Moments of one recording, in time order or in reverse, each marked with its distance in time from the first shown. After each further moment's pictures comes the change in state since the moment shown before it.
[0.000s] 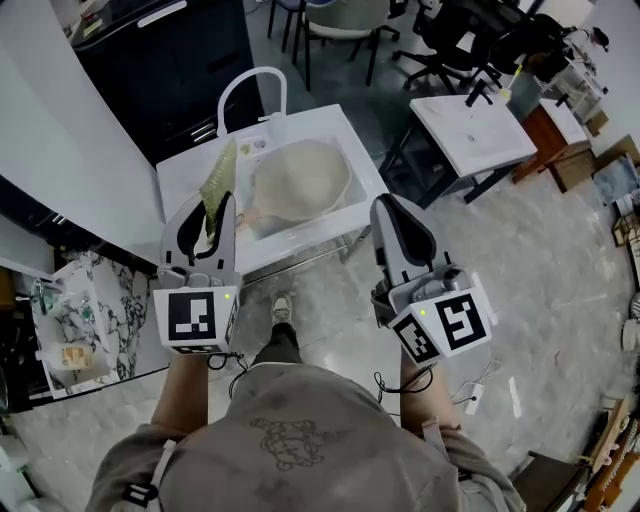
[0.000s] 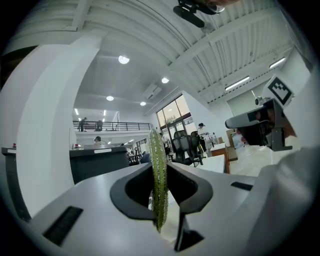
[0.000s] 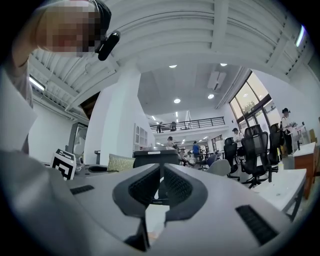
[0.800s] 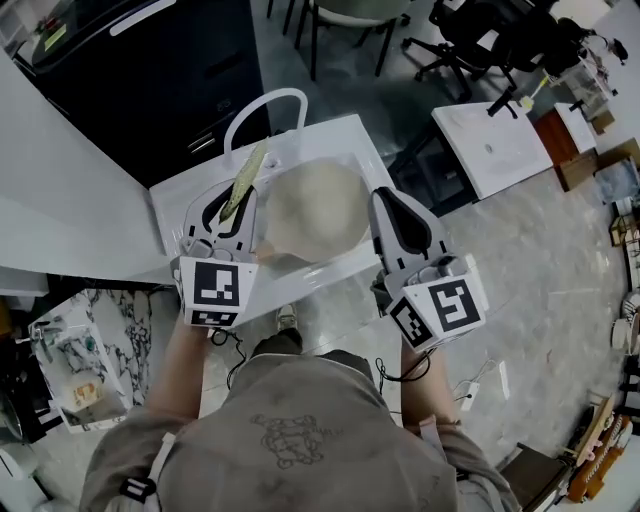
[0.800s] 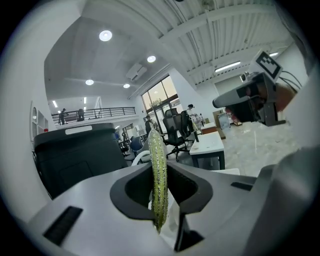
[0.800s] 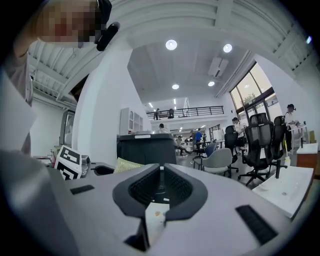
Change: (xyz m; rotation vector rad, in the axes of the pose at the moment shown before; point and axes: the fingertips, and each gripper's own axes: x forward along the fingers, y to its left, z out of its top) left arm 0.167 0.064 -0.101 0.107 0.206 -0.173; right arm 0.175 -0.053 -0.059 -0.008 0.157 -0.030
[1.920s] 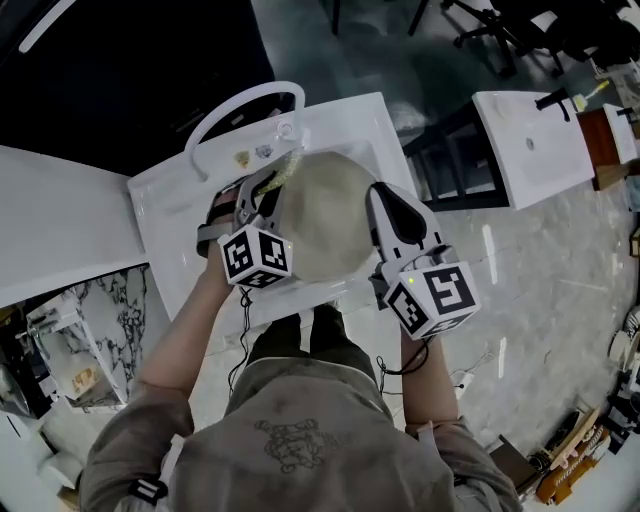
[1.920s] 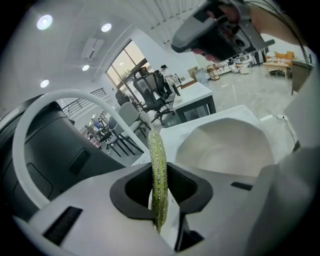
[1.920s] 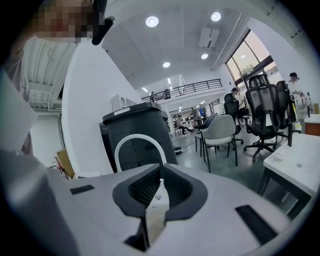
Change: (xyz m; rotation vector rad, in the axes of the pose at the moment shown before) left arm 0.179 -0.064 -0.152 0.360 0.380 -0.145; right arm 0.100 -0.100 -0.121 0.163 0.214 0.065
